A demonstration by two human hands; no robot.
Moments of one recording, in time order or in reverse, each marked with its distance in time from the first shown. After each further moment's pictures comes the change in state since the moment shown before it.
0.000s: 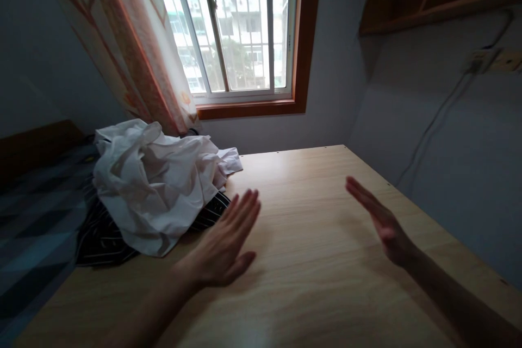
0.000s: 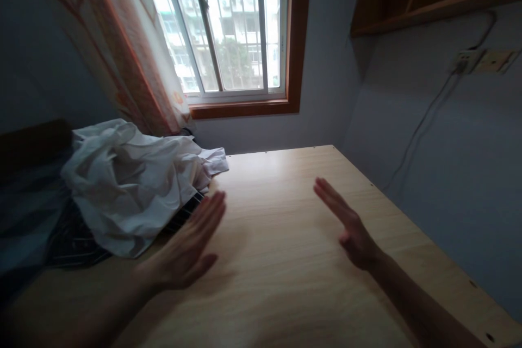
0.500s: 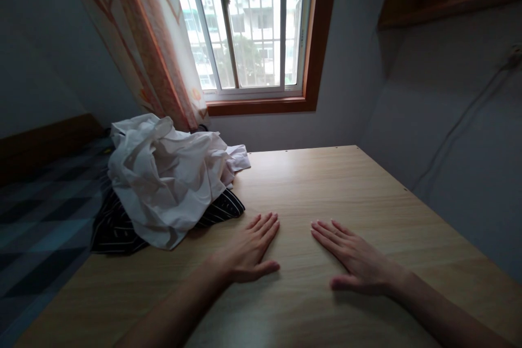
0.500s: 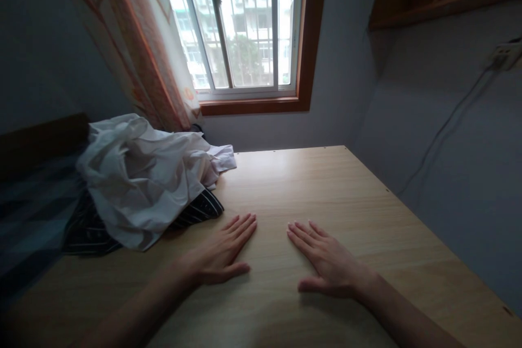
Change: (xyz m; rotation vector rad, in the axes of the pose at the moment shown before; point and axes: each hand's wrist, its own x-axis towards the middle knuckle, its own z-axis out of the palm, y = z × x) left_hand 0.026 -0.005 0.043 -0.093 -0.276 0.093; right_hand -0.017 0.009 0.052 -0.141 -0.697 -0.152
